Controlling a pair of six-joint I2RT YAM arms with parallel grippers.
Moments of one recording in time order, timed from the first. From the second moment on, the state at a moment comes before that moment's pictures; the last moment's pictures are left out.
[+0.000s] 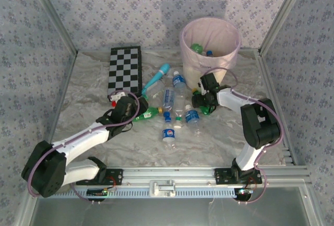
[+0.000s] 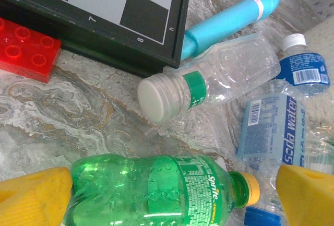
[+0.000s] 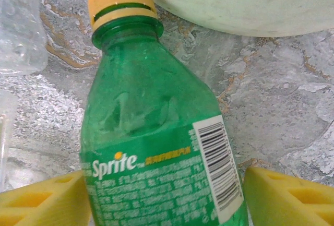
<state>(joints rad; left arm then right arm) -0.62 1.17 0.57 -0.08 -0.28 -0.94 0.35 1.71 1.03 -0.43 0.02 0.17</state>
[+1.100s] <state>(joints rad) -0.62 1.20 0.57 -0.03 -0.26 -0.93 0.21 1.27 0.80 -0.37 -0.02 0.27</state>
